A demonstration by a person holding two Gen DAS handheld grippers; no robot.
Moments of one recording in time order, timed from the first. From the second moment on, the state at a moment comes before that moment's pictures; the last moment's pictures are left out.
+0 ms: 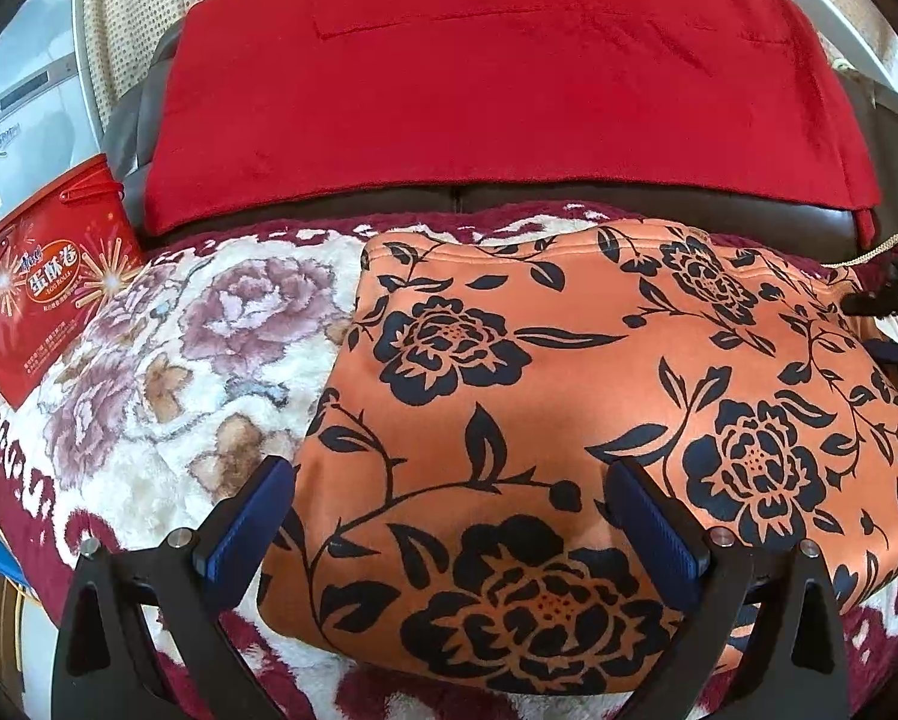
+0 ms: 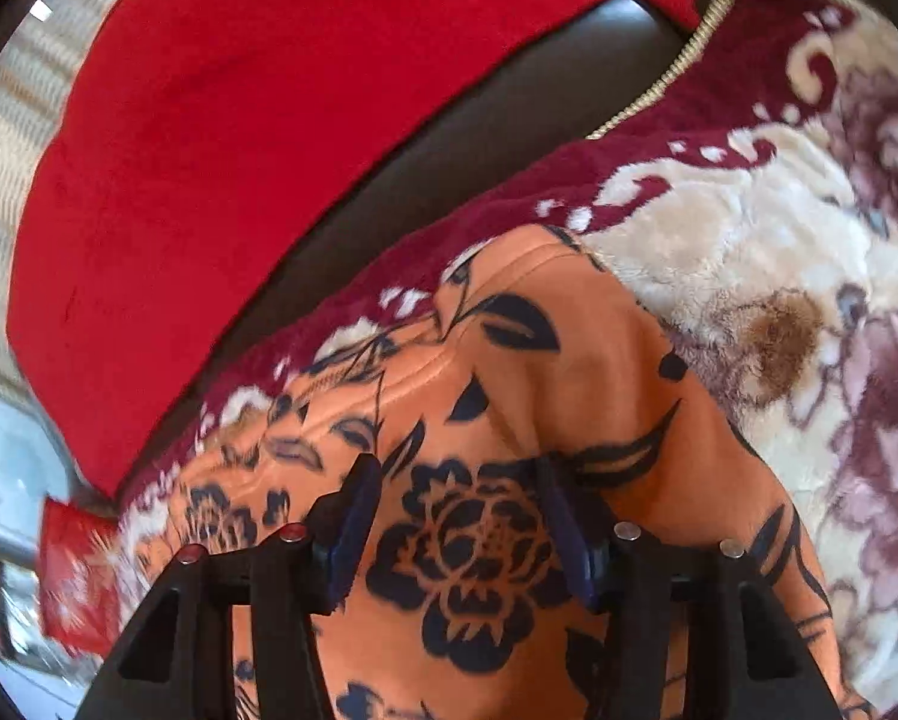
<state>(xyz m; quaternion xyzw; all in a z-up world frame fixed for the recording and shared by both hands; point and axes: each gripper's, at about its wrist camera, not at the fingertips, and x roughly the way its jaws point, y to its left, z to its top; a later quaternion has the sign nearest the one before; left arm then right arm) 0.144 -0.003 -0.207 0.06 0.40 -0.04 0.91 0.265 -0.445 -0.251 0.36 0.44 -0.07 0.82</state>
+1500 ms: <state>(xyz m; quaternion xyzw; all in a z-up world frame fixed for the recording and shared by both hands) 0.173 0.039 -0.216 0.02 0.47 -0.01 0.88 0.139 -0.447 -0.253 0.48 0.29 -0.04 0.82</state>
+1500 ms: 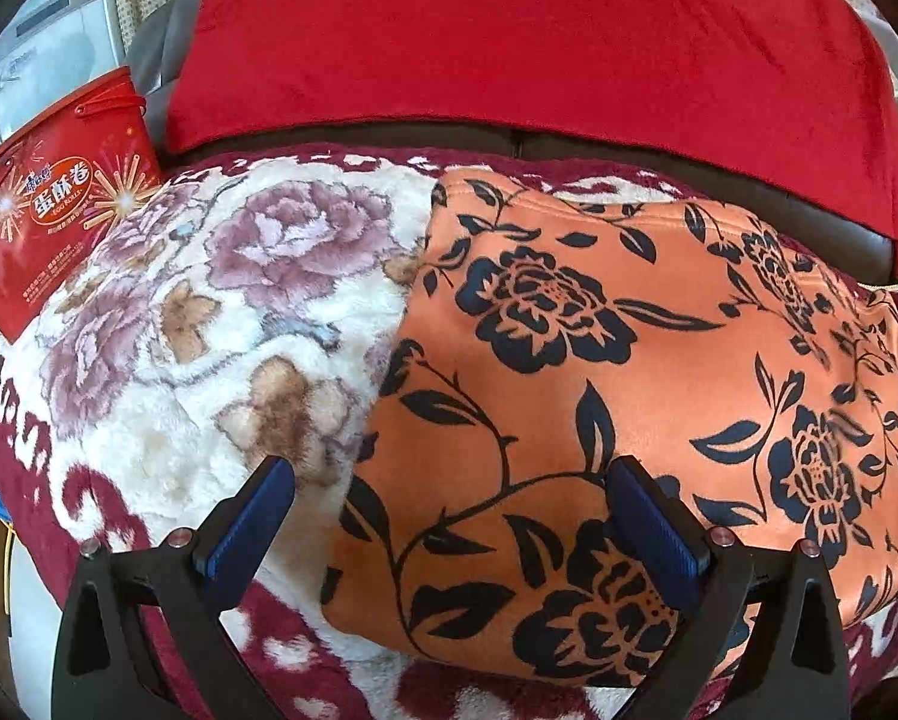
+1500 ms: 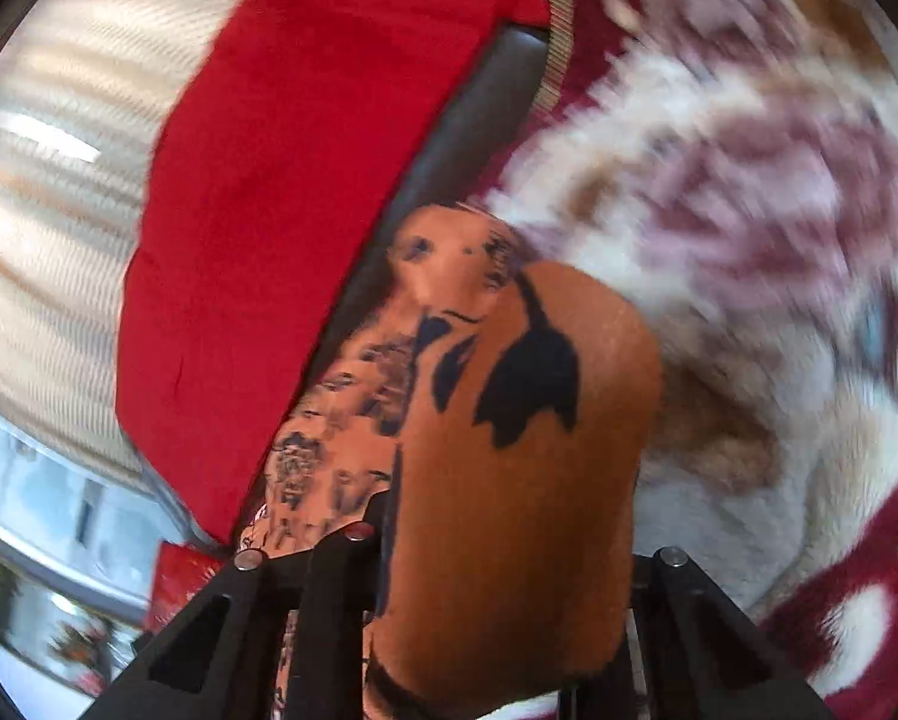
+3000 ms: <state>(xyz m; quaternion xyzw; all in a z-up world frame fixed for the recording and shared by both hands) 0.156 0.076 -0.161 0.01 0.37 -0.05 0.93 0.170 -0.268 -0.169 0.23 0.35 0.16 0.89</state>
